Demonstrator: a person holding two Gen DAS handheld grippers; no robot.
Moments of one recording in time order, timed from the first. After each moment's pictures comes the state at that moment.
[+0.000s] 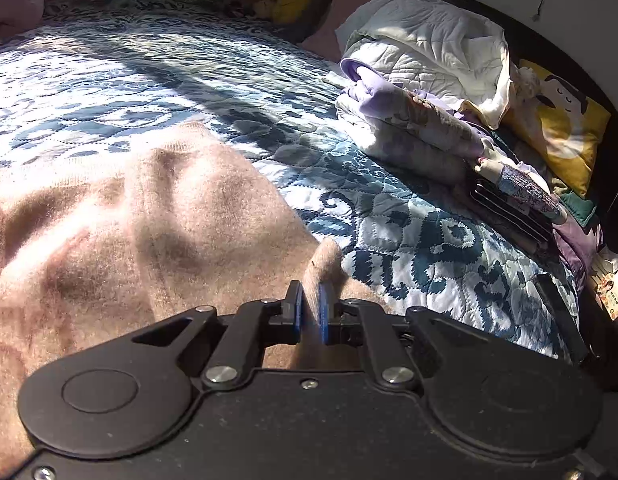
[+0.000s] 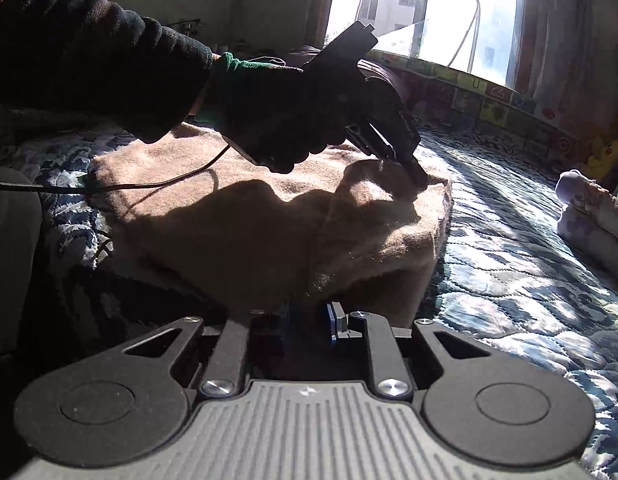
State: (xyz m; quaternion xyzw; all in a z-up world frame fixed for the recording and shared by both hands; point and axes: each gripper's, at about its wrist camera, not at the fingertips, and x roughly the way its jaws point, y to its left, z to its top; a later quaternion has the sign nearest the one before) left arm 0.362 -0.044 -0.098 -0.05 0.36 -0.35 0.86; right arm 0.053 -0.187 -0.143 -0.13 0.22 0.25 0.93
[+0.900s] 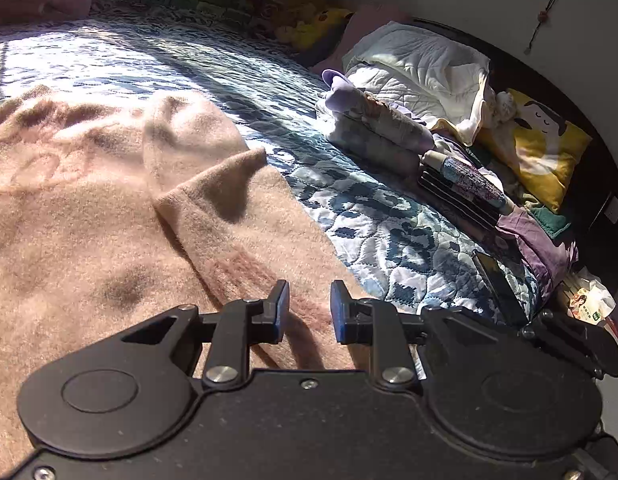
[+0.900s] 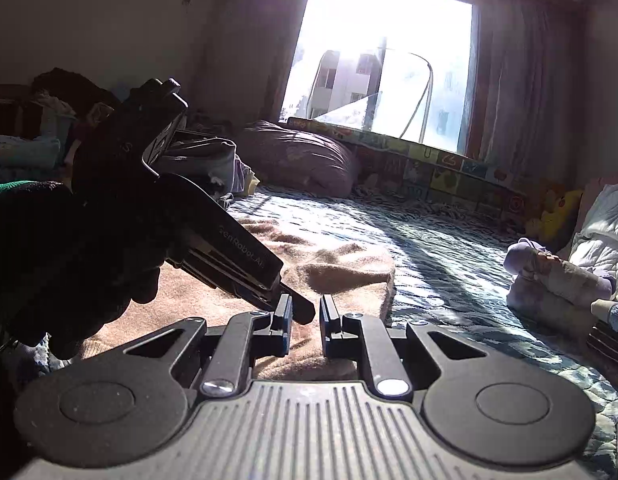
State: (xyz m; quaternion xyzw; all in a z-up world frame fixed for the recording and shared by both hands) left arm 0.198 -0.020 -0.107 -0.16 0.35 -0.30 0.87; right arm 0.072 -0.198 -0.106 -0.10 0.12 0.20 0.97
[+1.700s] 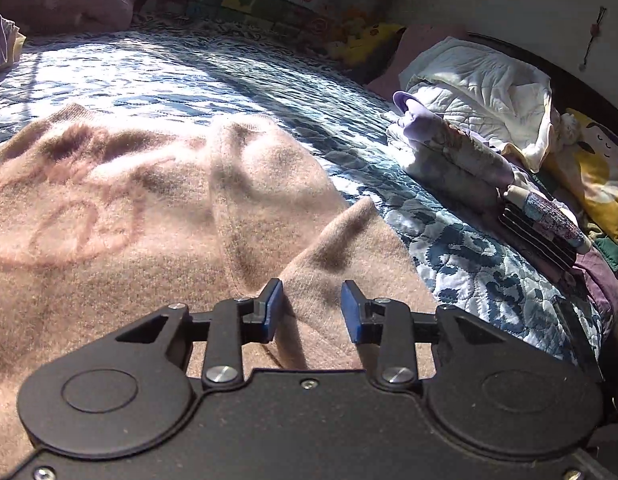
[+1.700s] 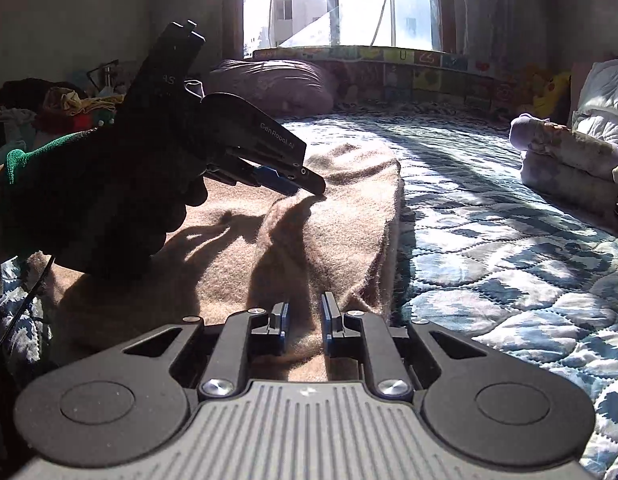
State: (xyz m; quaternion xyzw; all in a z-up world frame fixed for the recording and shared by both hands) left arm 0.272 -0.026 -0.105 -0.08 0.32 -0.23 0.91; right arm 0.099 -0.199 -0.144 -0.01 0.23 0.17 0.96
